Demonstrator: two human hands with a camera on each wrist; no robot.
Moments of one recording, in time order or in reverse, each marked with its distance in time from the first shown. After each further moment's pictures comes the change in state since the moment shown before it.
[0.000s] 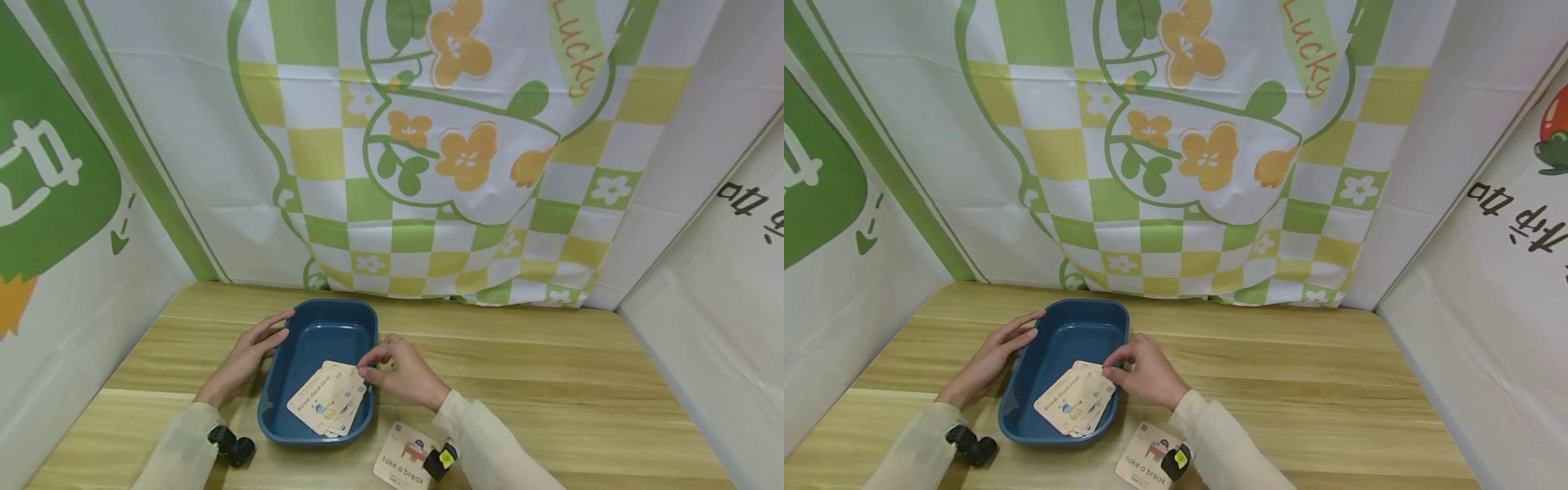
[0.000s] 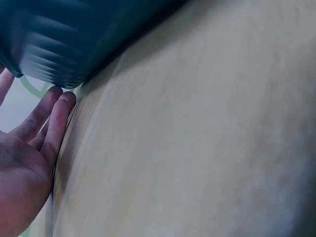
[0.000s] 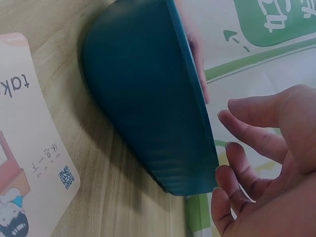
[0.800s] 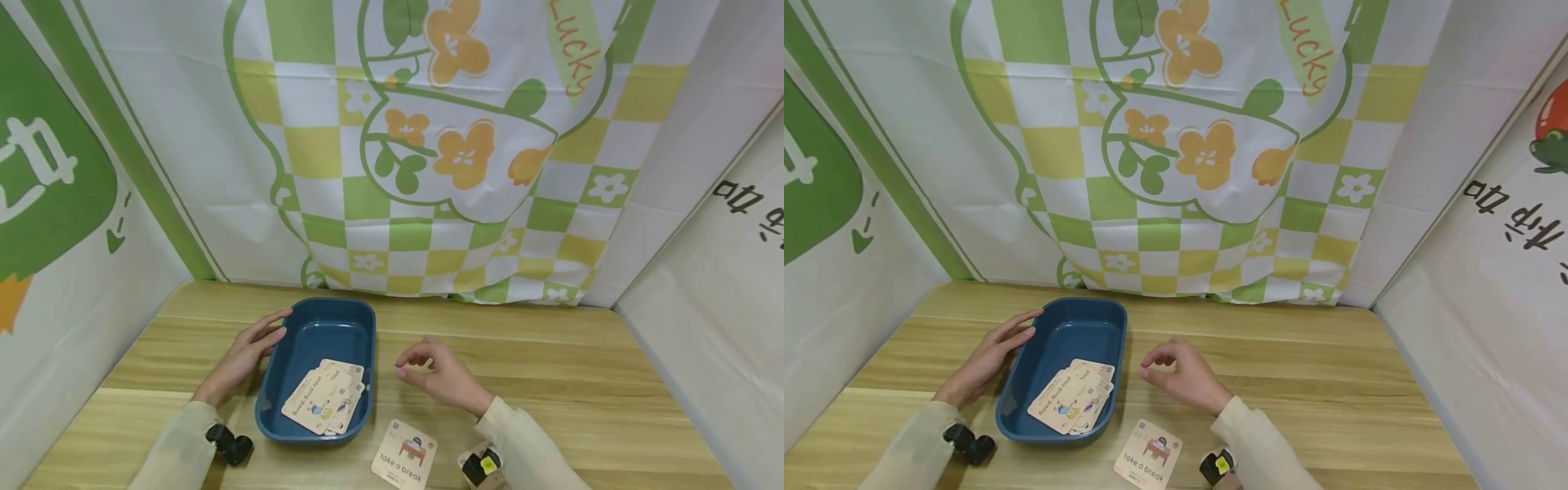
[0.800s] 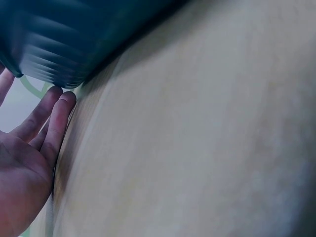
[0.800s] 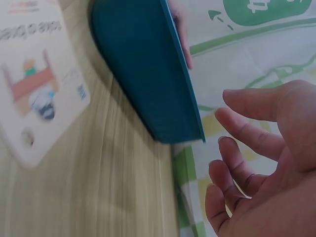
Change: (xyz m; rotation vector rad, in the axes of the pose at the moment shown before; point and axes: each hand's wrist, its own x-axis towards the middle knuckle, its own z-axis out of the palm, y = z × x) left_hand 0.001 -0.001 -0.001 0.010 0.003 -0.004; right_hand -0.040 0.022 -0.038 0.019 0.058 0.054
